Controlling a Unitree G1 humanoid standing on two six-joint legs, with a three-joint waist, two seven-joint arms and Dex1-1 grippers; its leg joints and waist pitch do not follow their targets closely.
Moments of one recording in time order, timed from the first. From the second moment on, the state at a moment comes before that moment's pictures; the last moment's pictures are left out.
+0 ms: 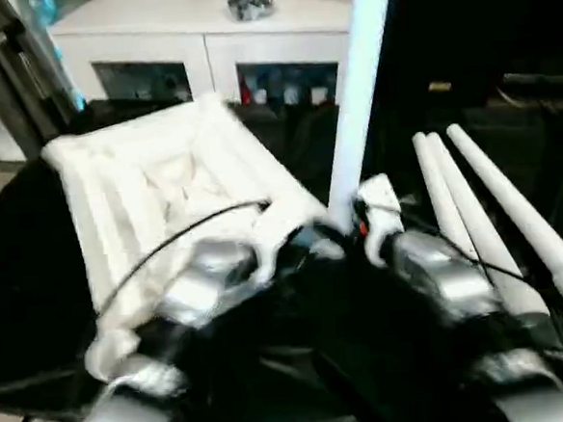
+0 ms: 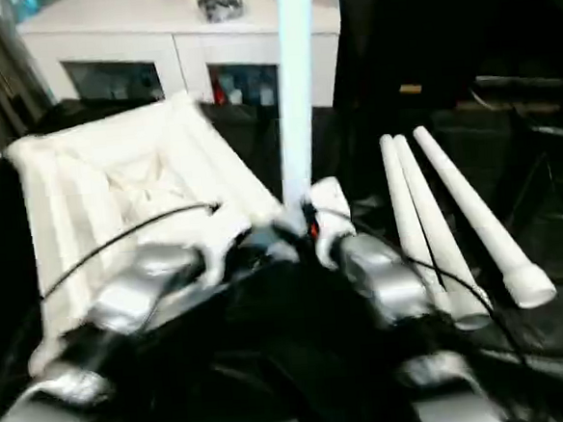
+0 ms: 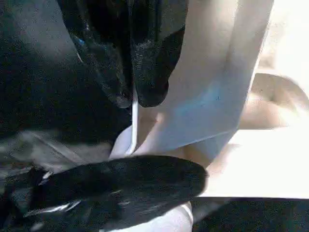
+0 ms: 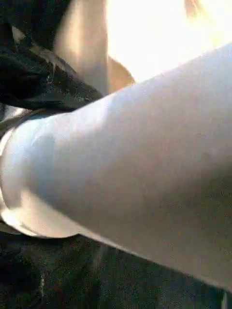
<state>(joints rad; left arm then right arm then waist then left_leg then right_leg) -0.62 0.11 -0.28 0.54 0.05 0.39 -0.71 -0.55 -0.10 0.05 0.62 0.08 0.19 0.41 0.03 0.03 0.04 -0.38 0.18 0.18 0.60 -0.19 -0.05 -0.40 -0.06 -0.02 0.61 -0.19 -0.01</state>
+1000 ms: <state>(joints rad) -0.44 0.38 -0.36 0.27 -0.05 0.30 -1.22 -0.40 -0.40 0.21 0.31 0.21 0.27 1.19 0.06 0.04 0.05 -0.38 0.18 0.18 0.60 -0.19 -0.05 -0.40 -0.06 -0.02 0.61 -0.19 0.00</state>
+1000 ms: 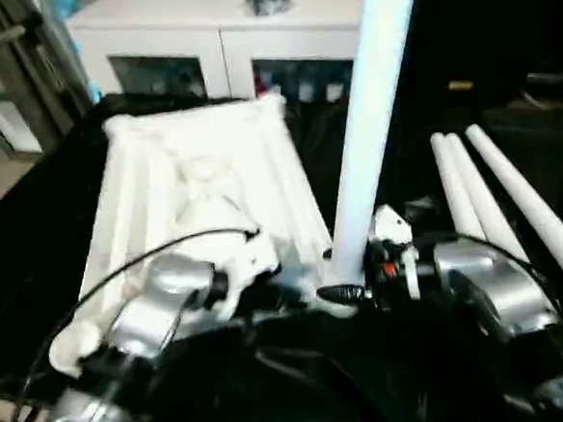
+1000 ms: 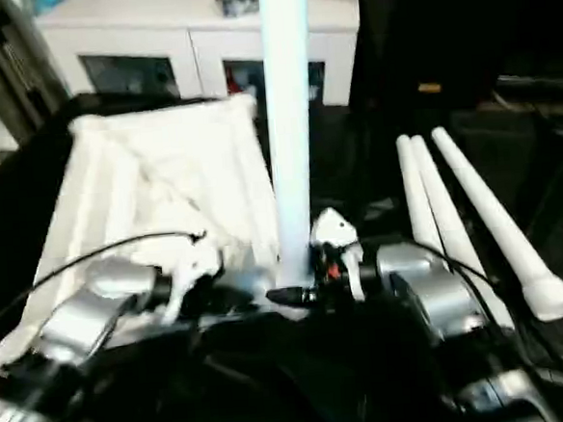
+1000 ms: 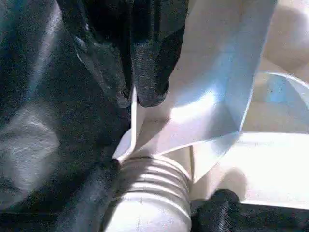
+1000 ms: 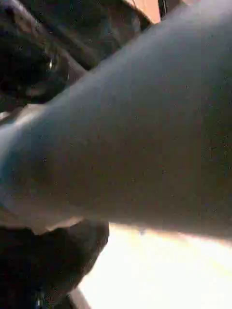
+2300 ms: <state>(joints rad) -0.61 0.12 -0.29 0.54 0.05 0.35 -0.77 -0.56 -0.08 0.02 0.63 0.09 0.20 0.44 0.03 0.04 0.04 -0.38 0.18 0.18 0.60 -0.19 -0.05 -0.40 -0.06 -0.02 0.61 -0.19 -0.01</state>
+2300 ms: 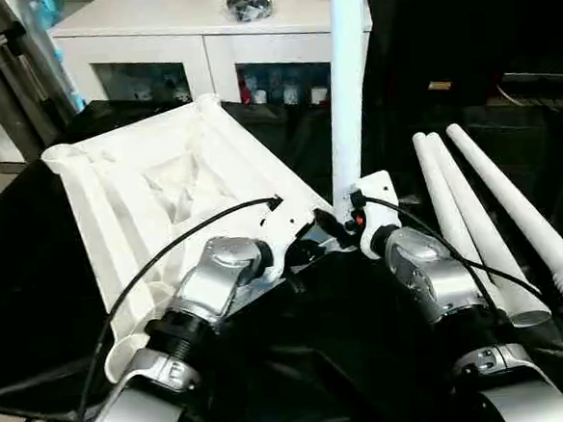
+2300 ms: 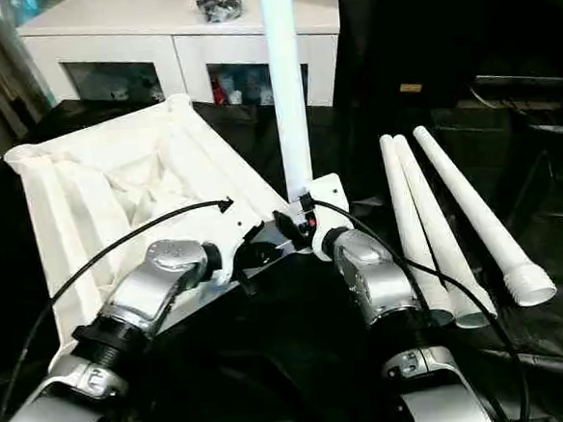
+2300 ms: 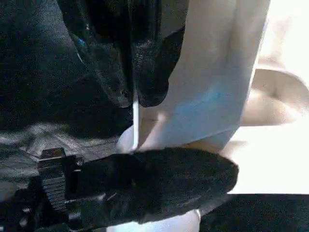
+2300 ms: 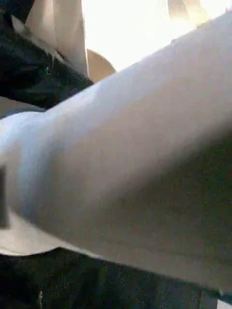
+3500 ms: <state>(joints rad) -0.50 0.33 -0.34 0.38 0.00 0.24 -1.10 -0.42 -0.36 0.16 0.36 0.18 0.23 1.04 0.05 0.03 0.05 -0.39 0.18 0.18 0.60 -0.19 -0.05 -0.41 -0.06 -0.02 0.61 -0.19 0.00</state>
